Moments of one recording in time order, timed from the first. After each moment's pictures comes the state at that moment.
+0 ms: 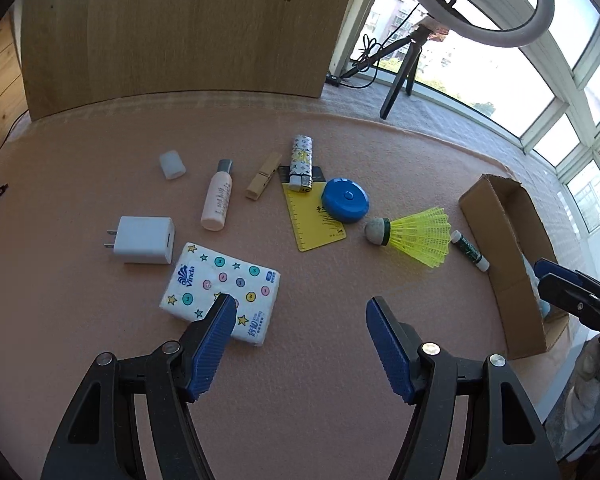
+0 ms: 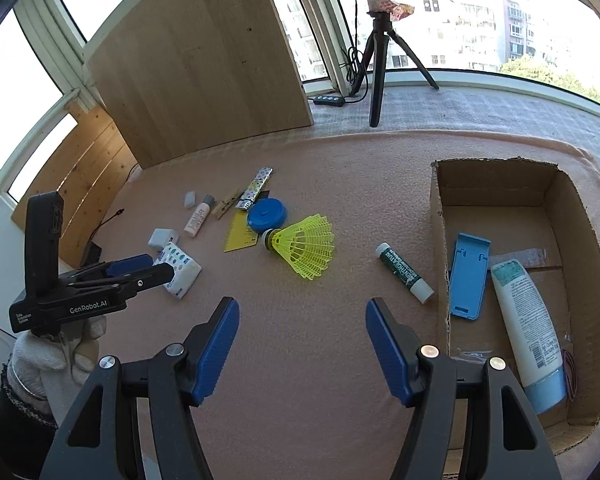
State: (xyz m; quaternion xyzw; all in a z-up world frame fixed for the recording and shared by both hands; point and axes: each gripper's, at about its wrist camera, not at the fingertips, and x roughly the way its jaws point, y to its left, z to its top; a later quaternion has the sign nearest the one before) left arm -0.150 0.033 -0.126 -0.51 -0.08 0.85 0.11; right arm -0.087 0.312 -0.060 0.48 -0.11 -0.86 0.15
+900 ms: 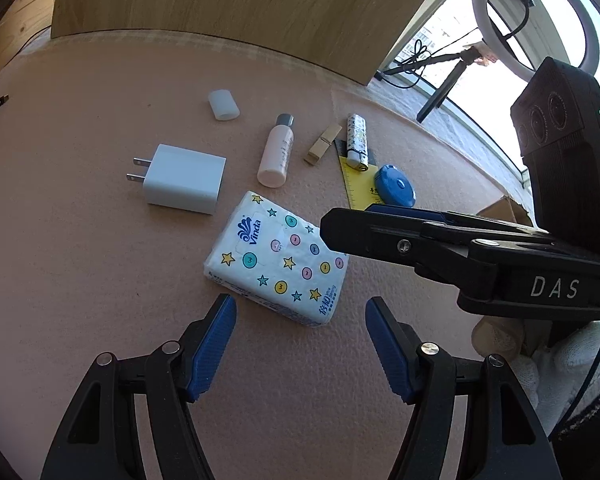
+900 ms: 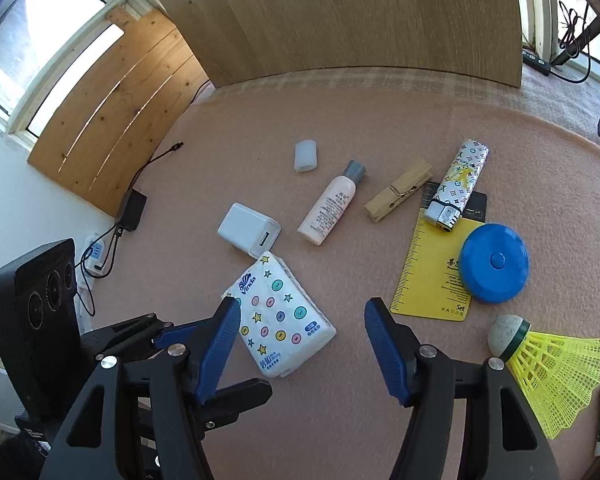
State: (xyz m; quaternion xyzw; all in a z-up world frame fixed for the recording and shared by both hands) left arm -0.153 -0.015 -0.174 -0.53 -0.18 0.82 0.11; right arm -0.205 0.131 -0.127 0.56 -0.07 -0.76 0.31
